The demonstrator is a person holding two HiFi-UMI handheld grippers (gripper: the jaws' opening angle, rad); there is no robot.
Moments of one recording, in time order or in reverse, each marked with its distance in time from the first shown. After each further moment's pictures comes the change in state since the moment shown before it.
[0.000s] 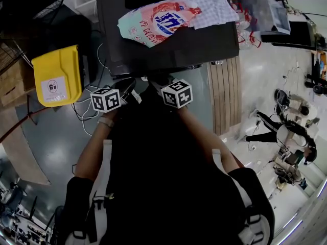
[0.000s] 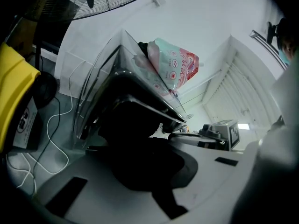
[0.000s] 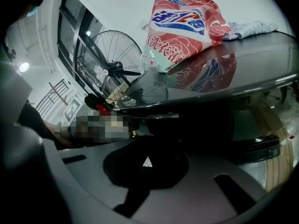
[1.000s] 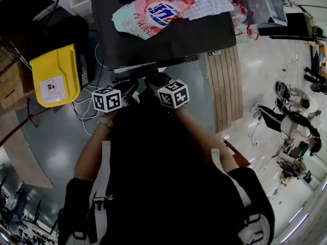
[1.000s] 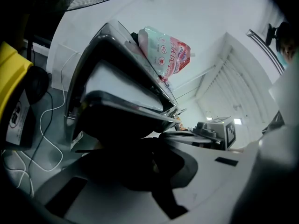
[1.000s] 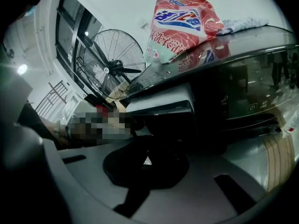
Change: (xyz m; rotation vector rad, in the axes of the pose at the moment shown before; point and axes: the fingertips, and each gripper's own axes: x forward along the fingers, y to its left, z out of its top) left arm 0.001 -0.025 -0.037 0.023 0.072 -0.080; right arm -0.006 0.018 -0.035 0.030 0.004 -0.007
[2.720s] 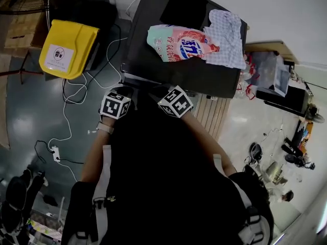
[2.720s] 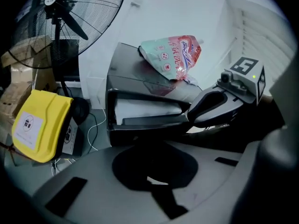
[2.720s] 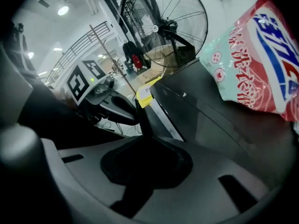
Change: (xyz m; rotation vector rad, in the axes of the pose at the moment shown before) left arm -0.039 0.009 0.013 0.118 0.002 0.518; right arm -0.019 0.027 0.042 -0.640 0.488 0.211
